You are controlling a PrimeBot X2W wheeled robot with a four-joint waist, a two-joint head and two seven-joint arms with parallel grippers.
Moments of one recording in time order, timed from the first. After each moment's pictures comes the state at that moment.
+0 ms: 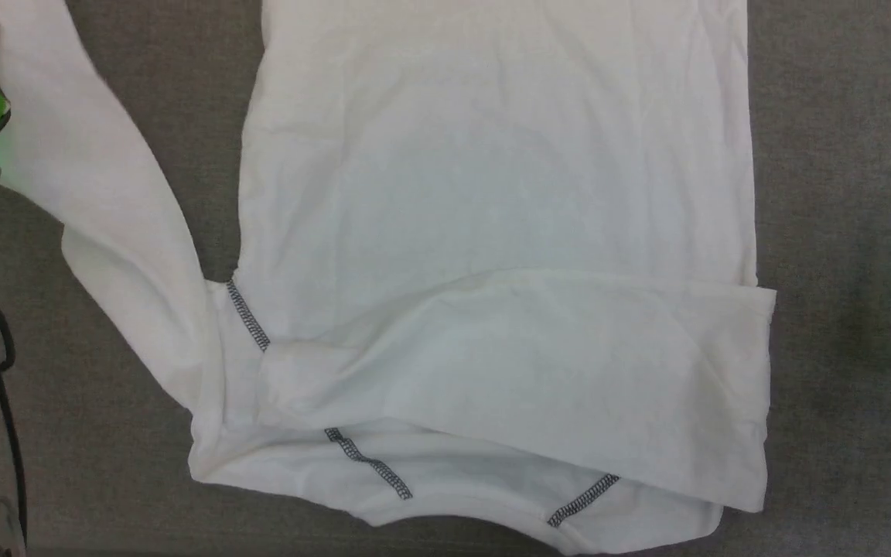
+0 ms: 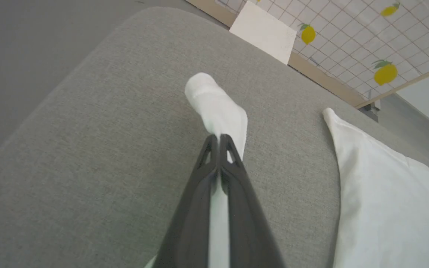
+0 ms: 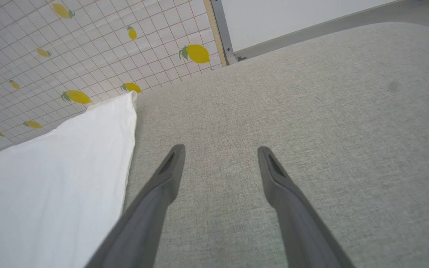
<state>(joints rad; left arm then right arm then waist) -0.98 0.43 0.10 0.65 -0.66 -0.06 0.47 -0.29 -0.05 -0.39 -0.07 0.37 0.13 0.17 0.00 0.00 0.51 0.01</state>
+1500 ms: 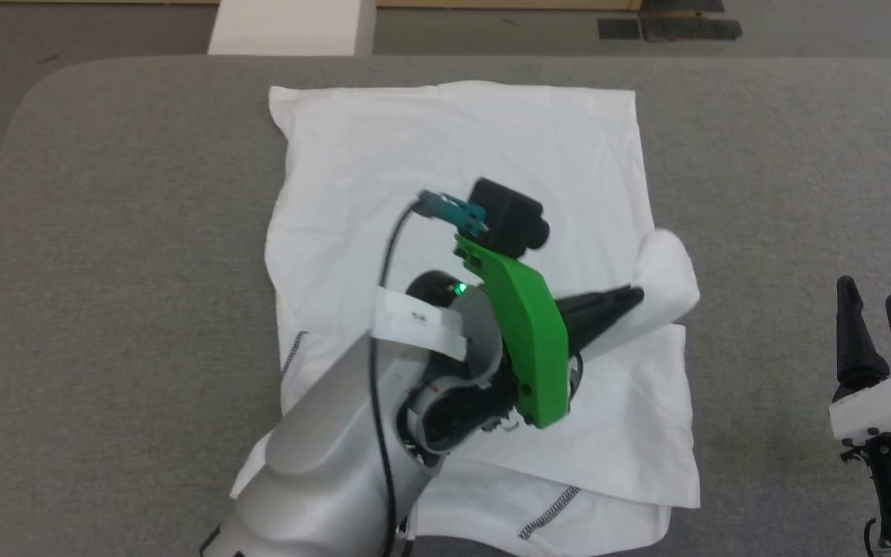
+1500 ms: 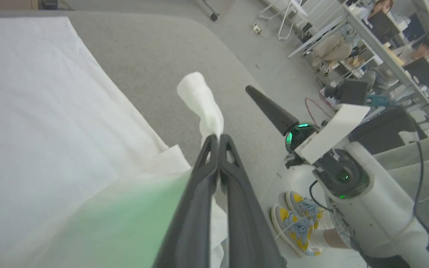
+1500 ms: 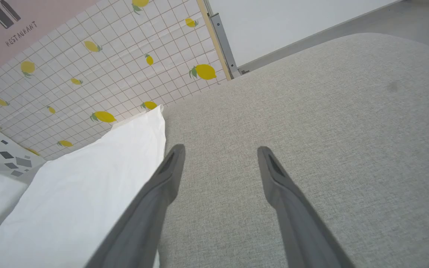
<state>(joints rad) -0.63 0.06 -0.68 0.13 -0.96 -0.12 0.51 -0.15 -0.05 -0.32 0.09 0.42 0.13 0.12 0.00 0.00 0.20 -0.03</state>
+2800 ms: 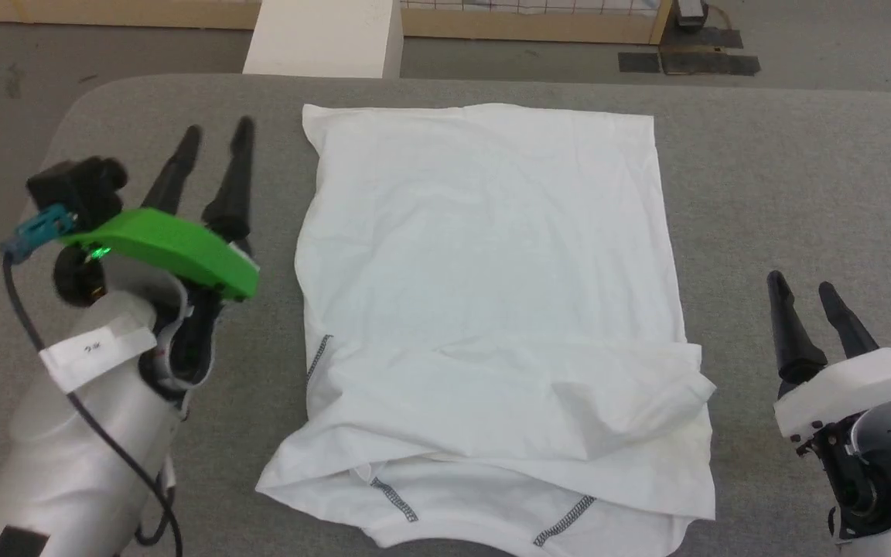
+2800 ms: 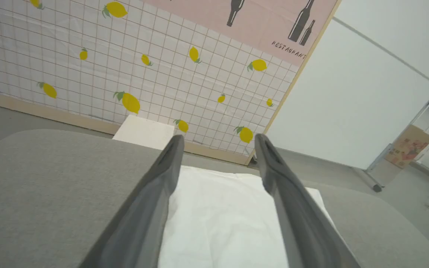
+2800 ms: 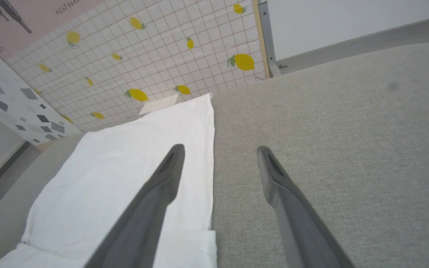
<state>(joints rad) -0.67 0.42 -0.53 0.42 -1.00 0.00 -0.25 -0.17 -0.05 -0.20 0.08 0.37 0.13 0.17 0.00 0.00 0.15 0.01</state>
